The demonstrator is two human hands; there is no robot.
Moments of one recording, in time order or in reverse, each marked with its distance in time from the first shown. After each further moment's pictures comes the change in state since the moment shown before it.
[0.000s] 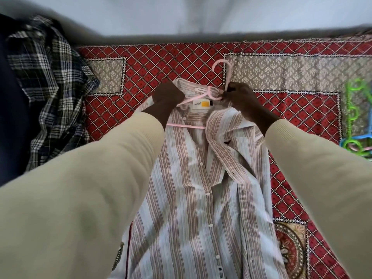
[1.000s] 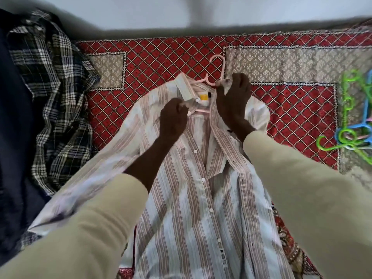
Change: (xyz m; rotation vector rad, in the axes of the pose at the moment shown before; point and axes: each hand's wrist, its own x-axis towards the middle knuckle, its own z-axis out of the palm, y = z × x) left_hand -0.108 -0.039 0.023 -0.461 0.144 0.208; right_hand -0.016 0.026 0.052 -0.547 0.588 -0.185
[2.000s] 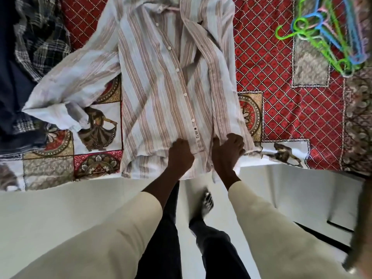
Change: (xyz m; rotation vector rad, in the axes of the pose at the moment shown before) left_hand -0.444 -0.120 0.057 0.527 -0.467 0.056; right_hand -0.477 0.155 -0.123 -0.226 -0.072 0.489
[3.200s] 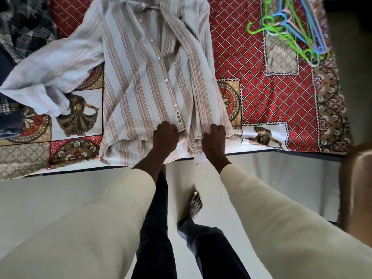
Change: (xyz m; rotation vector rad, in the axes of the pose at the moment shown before) left_hand -0.007 0.003 0.028 -0.062 0.164 0.045; right_hand -0.004 0.062 -0.006 -0.023 -0.085 -0.292
